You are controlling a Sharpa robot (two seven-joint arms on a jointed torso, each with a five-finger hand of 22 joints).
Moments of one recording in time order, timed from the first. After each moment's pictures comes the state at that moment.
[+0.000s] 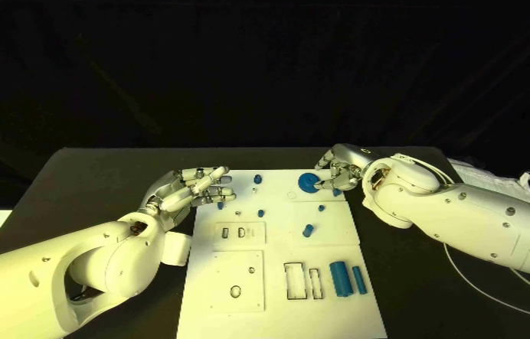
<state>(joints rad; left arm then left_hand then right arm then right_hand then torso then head) 1.17 -0.93 -0.02 1.75 0.01 -0.38 0.41 1.41 -0.01 -0.06 0.18 0.17 0.90 0.23 0.07 0.07 1.00 0.19 0.09 0.07 1.09 0.13 0.16 0.23 0.17 0.97 0.24 0.20 0.09 1.13 -0.88 0.17 1.48 -1.53 -0.26 -0.31 1.39 -0.16 0.08 0.24 0.22 0.97 0.13 0.07 0.07 1.33 0.04 0.80 0.84 1.47 -0.04 1.38 1.19 0.08 1.39 0.07 1.44 1.27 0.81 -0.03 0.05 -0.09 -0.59</state>
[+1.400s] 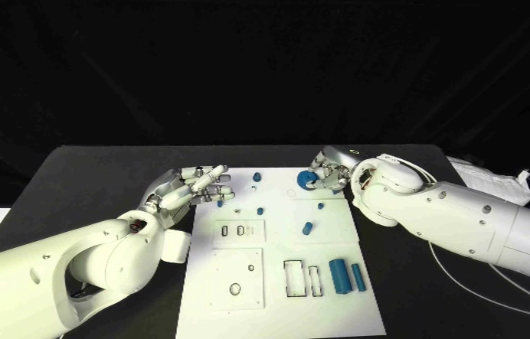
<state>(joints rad) 1.17 -0.93 -0.02 1.74 0.01 -0.37 0.40 1.41 -0.01 -0.06 0.18 0.17 0.90 0.23 0.07 0.07 1.00 0.19 0.09 0.07 1.09 0.13 0.15 0.23 0.17 0.97 0.24 0.20 0.09 1.12 -0.82 0.17 1.43 -1.56 -0.25 -0.34 1.38 -0.13 0.07 0.28 0.24 1.00 0.13 0.09 0.07 1.36 0.04 0.96 1.04 1.47 -0.04 1.42 1.28 0.07 1.42 0.08 1.47 1.31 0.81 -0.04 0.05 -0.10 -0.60</state>
